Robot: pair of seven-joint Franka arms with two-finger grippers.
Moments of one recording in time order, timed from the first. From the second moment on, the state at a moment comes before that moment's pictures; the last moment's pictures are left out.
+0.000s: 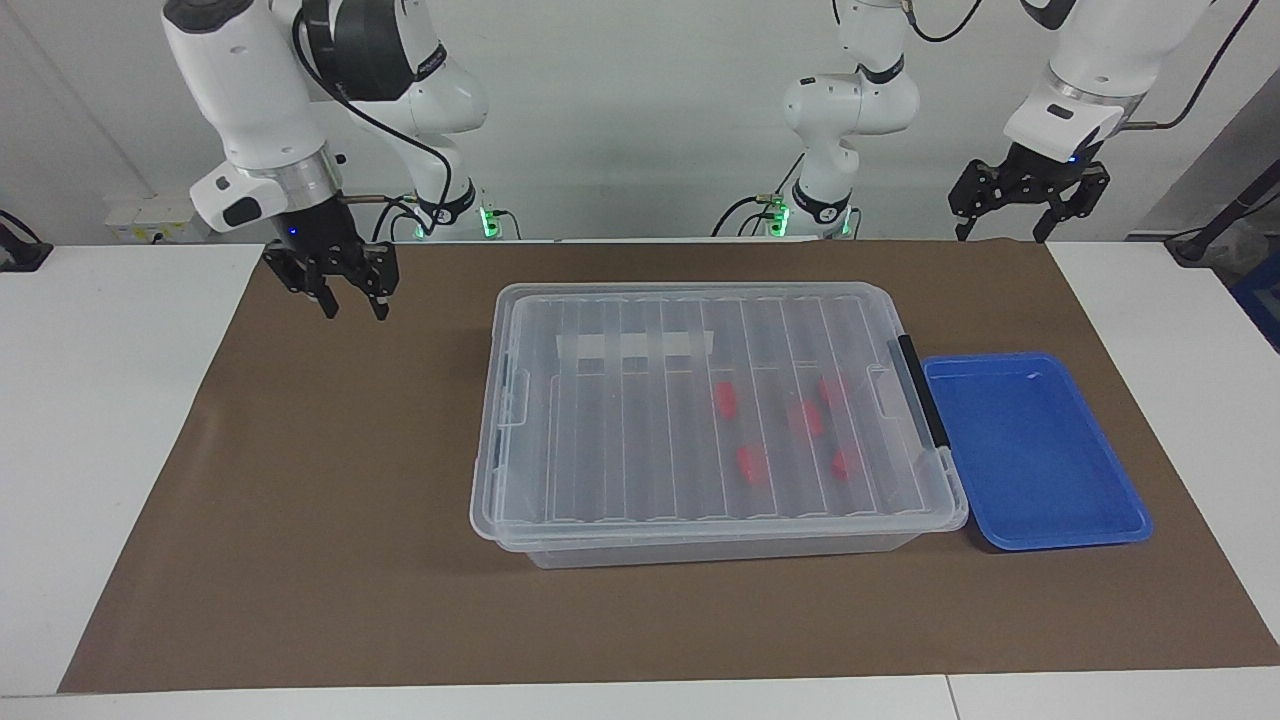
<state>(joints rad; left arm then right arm) -0.07 -0.10 0.00 -1.61 0.05 1.51 0.10 0.00 -0.07 0.05 -1.73 -0.01 1.78 0.16</state>
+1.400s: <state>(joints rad) -0.07 -0.10 0.00 -1.61 0.05 1.51 0.10 -0.01 -0.02 0.05 -1.56 -0.01 1.56 0.16</state>
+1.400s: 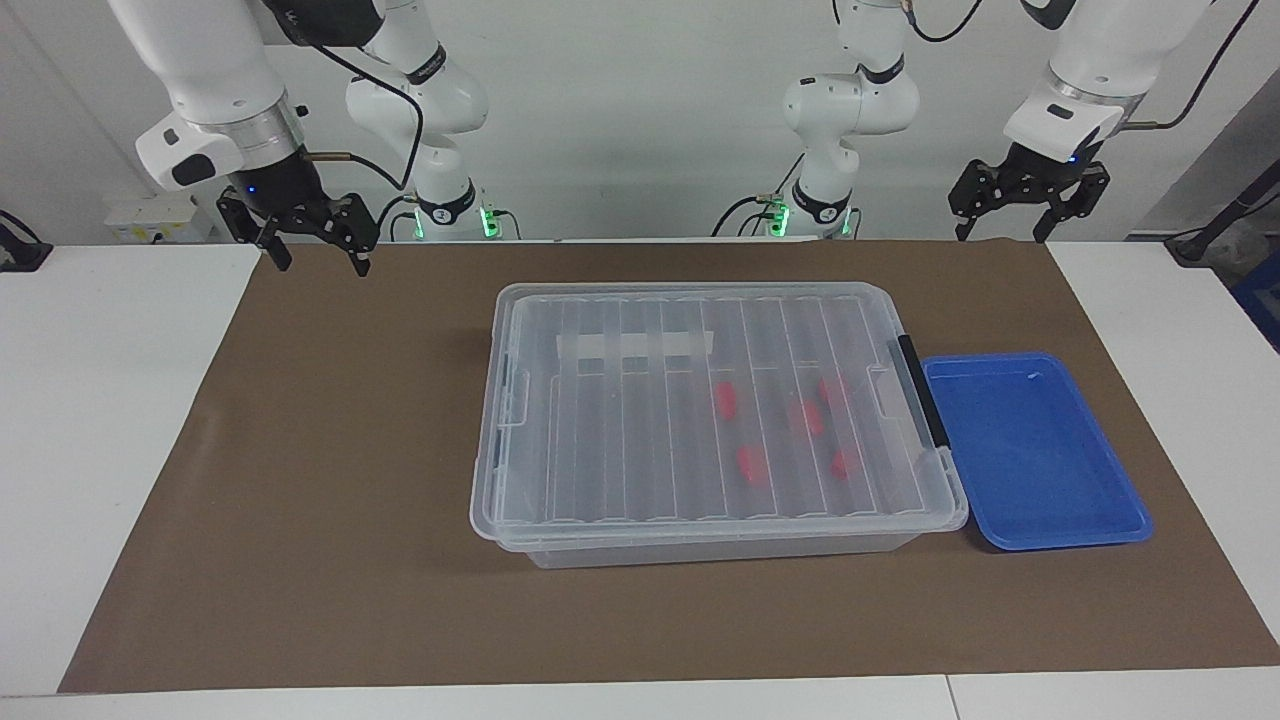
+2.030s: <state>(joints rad) -0.07 -0.10 0.00 -1.61 0.05 1.51 0.10 -0.01 -0.02 0.05 -1.57 -0.01 1.56 0.06</state>
